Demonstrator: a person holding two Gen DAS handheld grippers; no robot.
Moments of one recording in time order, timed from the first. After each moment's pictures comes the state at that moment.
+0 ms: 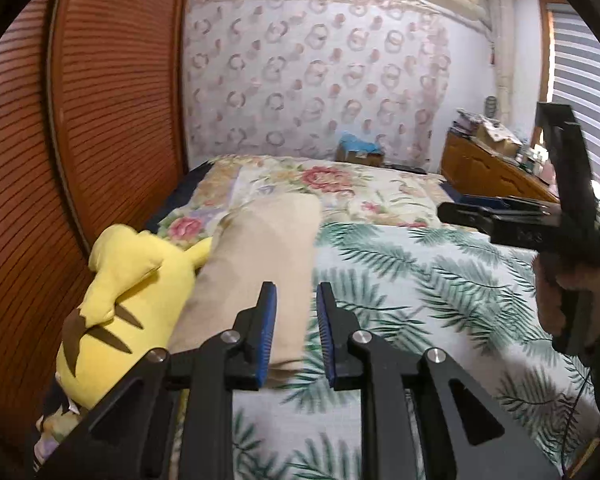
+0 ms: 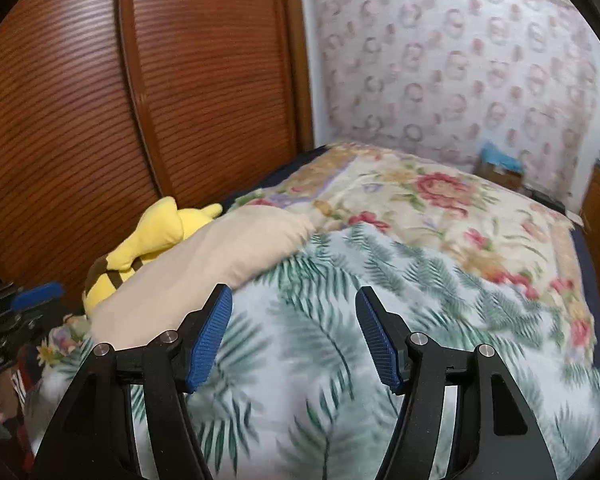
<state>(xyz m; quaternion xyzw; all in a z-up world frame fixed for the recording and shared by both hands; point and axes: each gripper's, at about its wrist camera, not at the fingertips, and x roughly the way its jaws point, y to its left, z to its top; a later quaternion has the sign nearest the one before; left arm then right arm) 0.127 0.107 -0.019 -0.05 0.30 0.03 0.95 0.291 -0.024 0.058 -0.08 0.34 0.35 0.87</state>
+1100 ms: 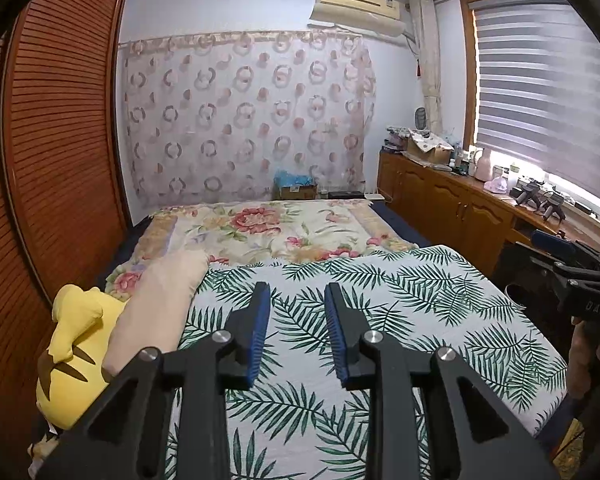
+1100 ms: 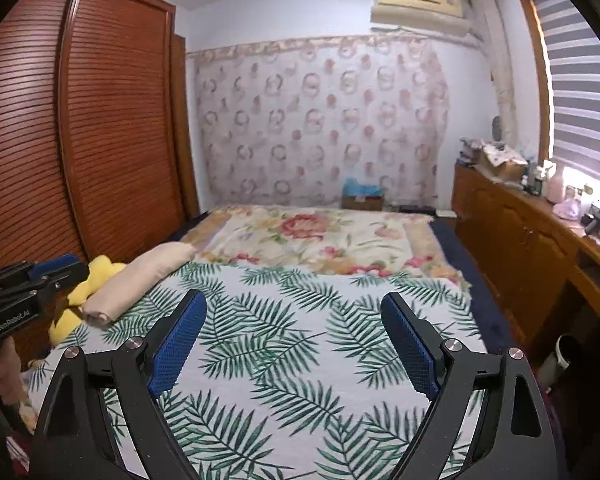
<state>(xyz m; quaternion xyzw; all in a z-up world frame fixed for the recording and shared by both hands) 0.071 -0.029 0.061 -0.01 0.23 -0.06 0.97 0.091 -0.221 0.145 -0.02 0.23 0.14 0.96</state>
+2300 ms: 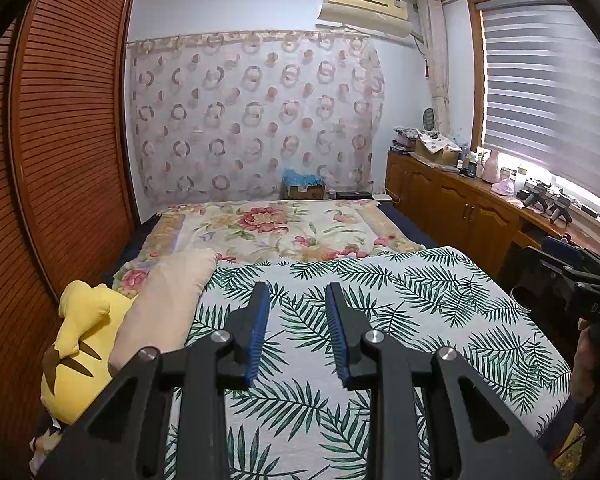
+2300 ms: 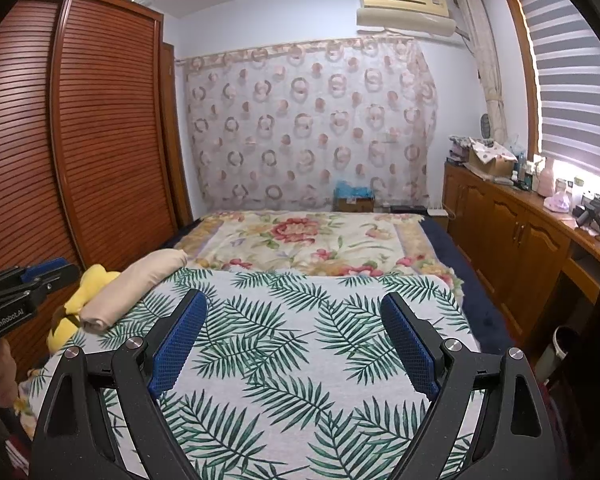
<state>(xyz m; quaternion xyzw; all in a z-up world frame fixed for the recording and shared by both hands) 0.070 -0.023 0.066 -0.01 0.24 -0.04 0.97 0.078 -0.238 0.147 0.00 0.23 0.13 0.97</state>
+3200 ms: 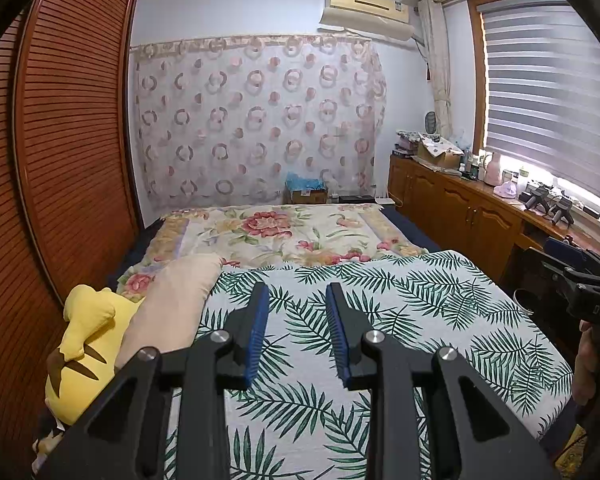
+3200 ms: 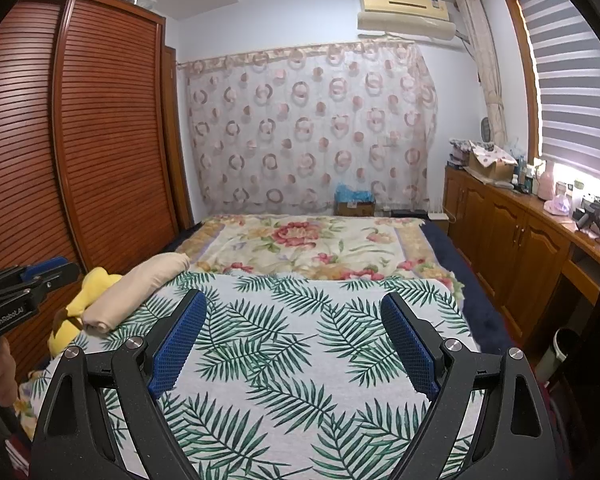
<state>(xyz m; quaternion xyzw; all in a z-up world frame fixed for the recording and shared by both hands) 0.071 -0.018 0.068 -0.01 0.23 -0.04 0.97 0.079 -0.238 0.150 0.00 0.22 0.12 0.97</state>
